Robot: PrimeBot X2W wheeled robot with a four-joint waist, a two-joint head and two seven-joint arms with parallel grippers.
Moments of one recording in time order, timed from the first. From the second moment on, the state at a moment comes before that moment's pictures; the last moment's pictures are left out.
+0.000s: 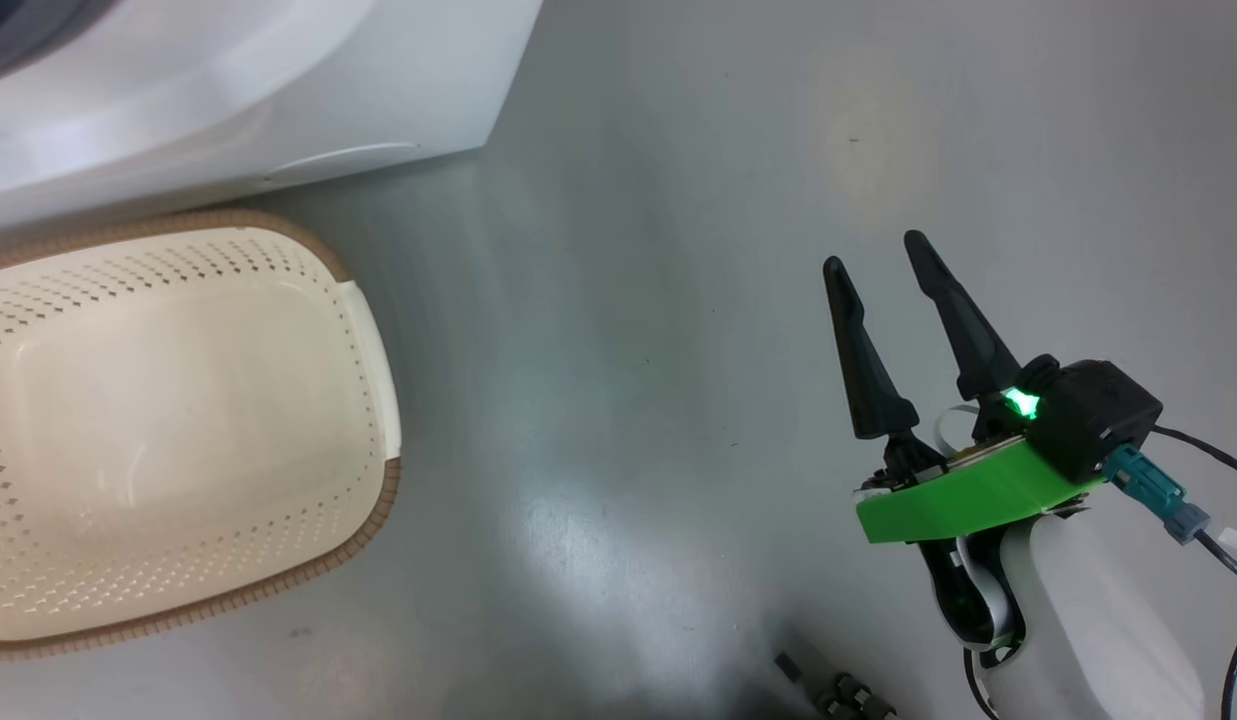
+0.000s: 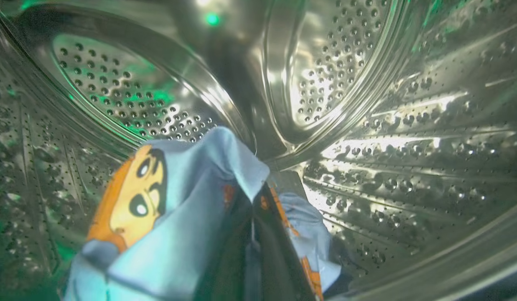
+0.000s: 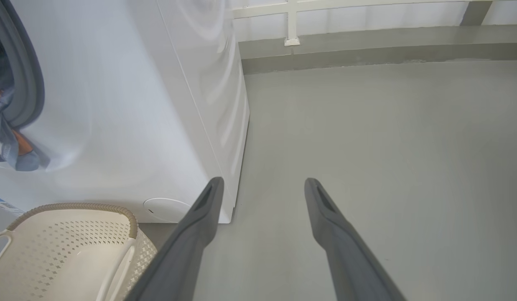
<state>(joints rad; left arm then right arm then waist) -1.50 0.42 0.03 1.18 0.03 -0.09 -0.24 -0.36 -0.05 0.21 0.13 0.27 0.13 -0.25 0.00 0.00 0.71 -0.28</state>
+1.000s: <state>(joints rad) -1.23 0.31 0.12 0.90 -0.15 -0.13 -0.26 -0.36 -0.05 0.17 0.14 0.26 0.13 -0.25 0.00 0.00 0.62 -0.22</state>
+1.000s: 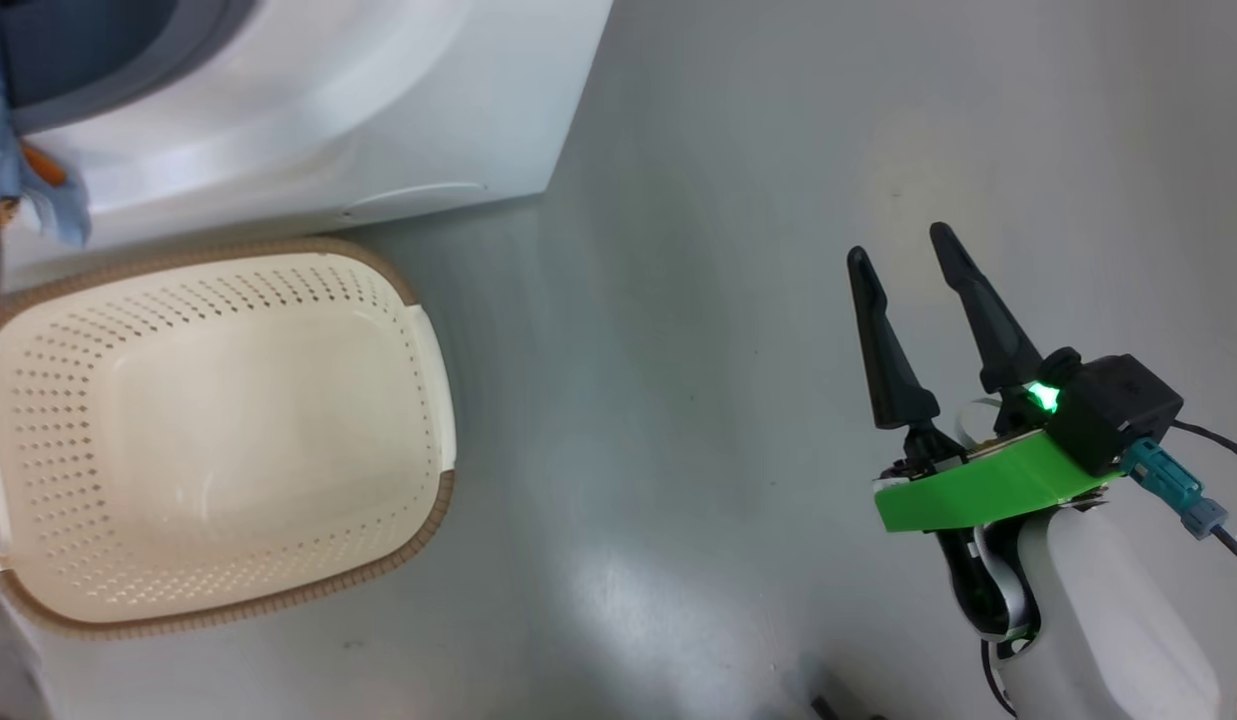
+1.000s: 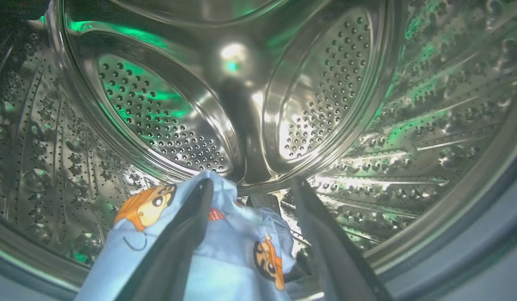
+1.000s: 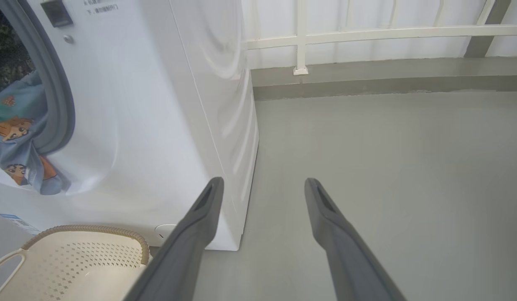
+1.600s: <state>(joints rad) -0.67 0.18 0.20 0.54 -0.18 -0.13 -0.26 -0.25 -0.15 0.13 0.15 0.25 0.13 -0.25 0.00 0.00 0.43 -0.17</state>
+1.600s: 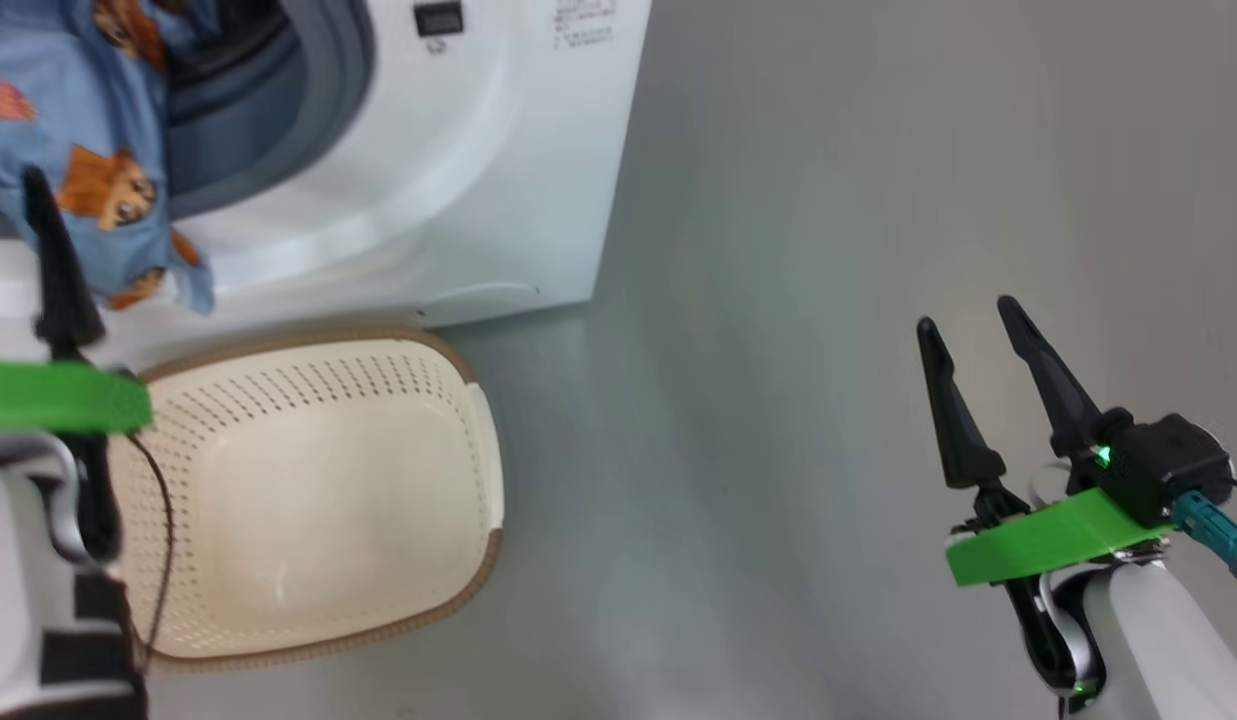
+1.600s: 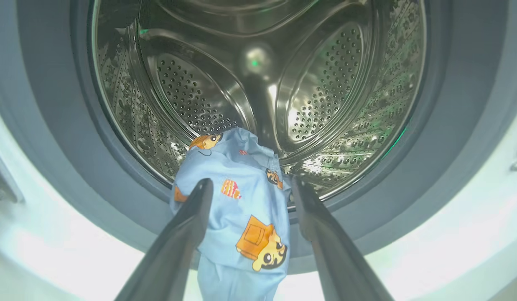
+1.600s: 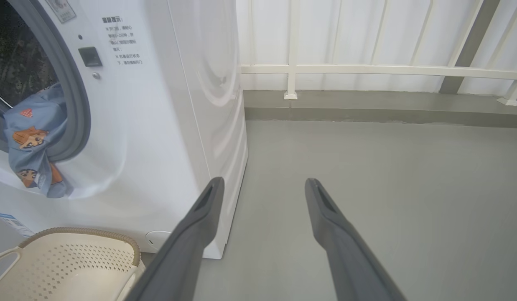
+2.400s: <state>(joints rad) -0.15 0.11 0.16 0.31 -0.18 -0.13 -0.26 -0.02 -0.19 0.08 0.16 0.25 0.13 -0.25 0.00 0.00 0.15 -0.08</state>
